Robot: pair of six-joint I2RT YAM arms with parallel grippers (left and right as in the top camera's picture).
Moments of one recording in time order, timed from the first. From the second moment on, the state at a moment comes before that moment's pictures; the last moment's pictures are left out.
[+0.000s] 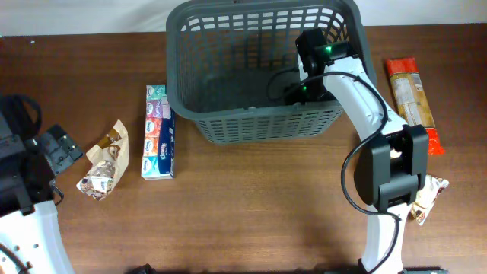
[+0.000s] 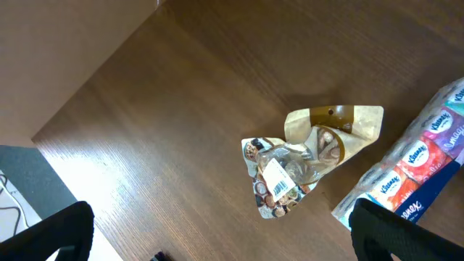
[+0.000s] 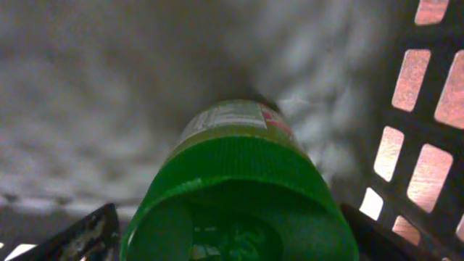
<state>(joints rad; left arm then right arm) 0.38 1.22 1.57 -1.34 -0.34 -0.25 0.25 2.19 1.93 -1.19 -0.02 0.15</state>
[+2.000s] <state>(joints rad) 0.38 1.22 1.57 -1.34 -0.34 -0.25 -0.39 1.41 1.87 -1.69 0.08 0.83</state>
